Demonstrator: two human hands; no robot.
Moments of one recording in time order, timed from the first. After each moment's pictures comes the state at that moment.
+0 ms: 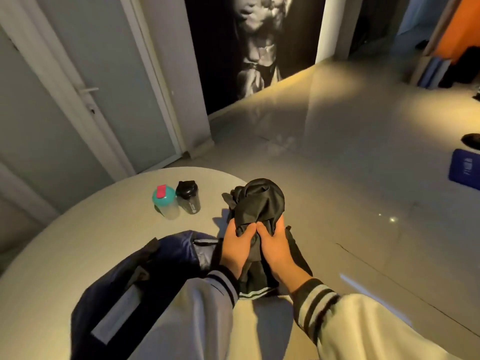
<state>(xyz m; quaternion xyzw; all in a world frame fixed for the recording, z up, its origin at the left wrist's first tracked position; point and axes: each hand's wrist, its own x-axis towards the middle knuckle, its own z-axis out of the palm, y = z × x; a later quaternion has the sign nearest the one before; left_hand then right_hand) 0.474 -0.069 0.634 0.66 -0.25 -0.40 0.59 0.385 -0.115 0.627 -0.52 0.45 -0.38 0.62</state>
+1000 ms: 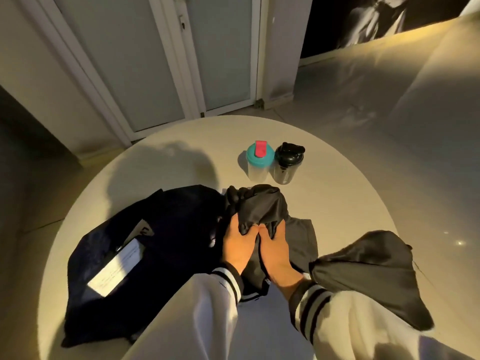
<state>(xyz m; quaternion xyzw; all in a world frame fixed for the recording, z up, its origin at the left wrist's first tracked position) 0.727 0.034 0.486 0.80 -0.14 -0.25 0.52 0.649 -0.024 0.504 -0.59 0.51 -0.14 0.61</state>
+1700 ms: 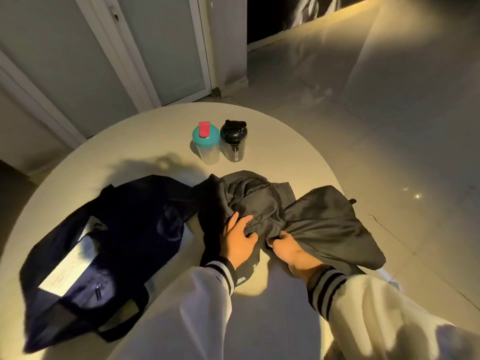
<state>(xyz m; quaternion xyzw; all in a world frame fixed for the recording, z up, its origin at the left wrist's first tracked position) 0.616 0.013 0.472 0.82 -0.34 -0.33 0.31 0.491 -0.086 0.433 -0.60 0.59 0.06 0.54</state>
